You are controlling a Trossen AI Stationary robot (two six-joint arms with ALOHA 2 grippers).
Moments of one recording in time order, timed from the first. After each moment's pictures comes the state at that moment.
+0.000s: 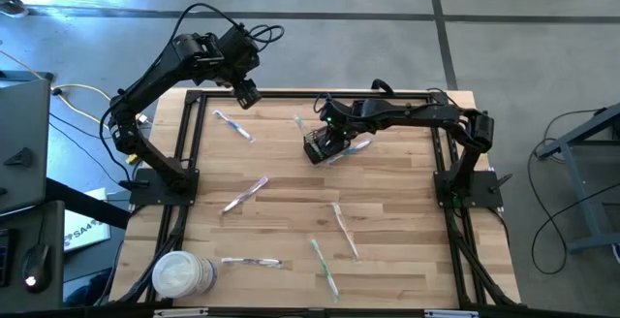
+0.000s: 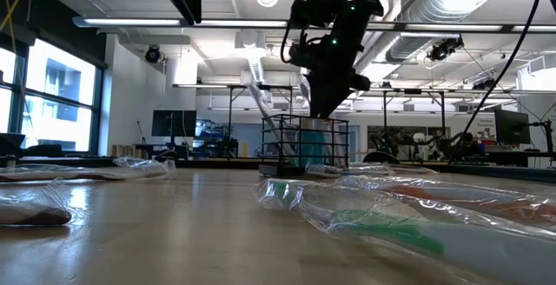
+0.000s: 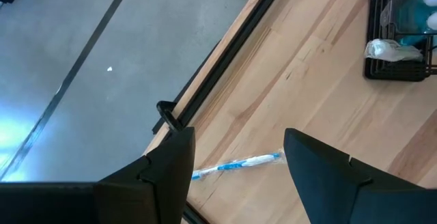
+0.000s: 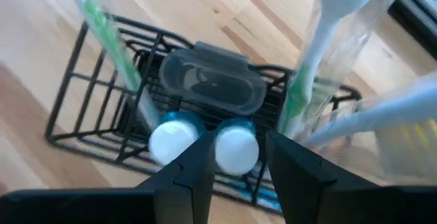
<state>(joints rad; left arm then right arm) 0.55 1.53 1.98 -1.47 -0.32 0.03 -0.29 1.81 1.41 -0.75 0.16 0.43</state>
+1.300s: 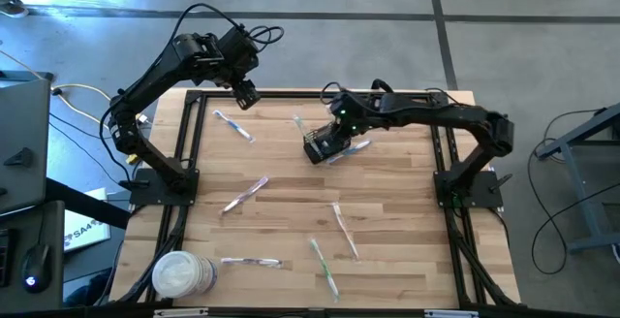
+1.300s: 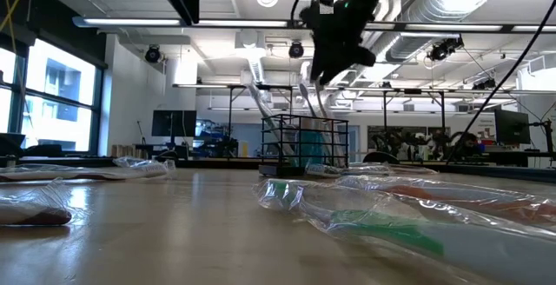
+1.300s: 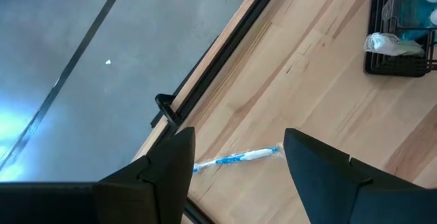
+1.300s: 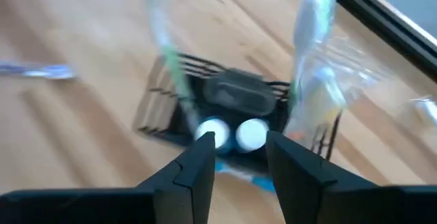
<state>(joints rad) 0.55 1.53 1.98 -1.49 -0.32 0.00 -0.28 1.65 1.41 -0.75 0.11 0.45</state>
